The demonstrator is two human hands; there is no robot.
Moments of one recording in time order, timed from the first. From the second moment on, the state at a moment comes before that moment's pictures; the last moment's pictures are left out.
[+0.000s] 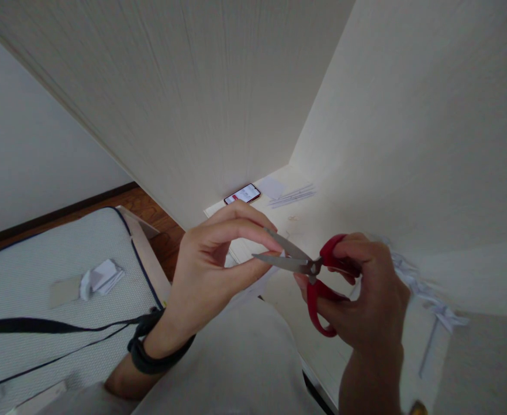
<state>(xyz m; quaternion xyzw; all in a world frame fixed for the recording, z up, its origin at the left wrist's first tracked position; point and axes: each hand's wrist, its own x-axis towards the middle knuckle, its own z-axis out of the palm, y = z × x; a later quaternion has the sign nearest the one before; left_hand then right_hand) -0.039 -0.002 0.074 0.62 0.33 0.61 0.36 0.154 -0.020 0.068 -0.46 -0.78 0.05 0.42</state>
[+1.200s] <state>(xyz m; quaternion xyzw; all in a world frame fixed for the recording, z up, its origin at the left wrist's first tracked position) -0.043 0.000 0.072 0.63 0.30 0.61 0.36 0.153 -0.017 0.067 -0.44 -0.78 0.07 0.44</state>
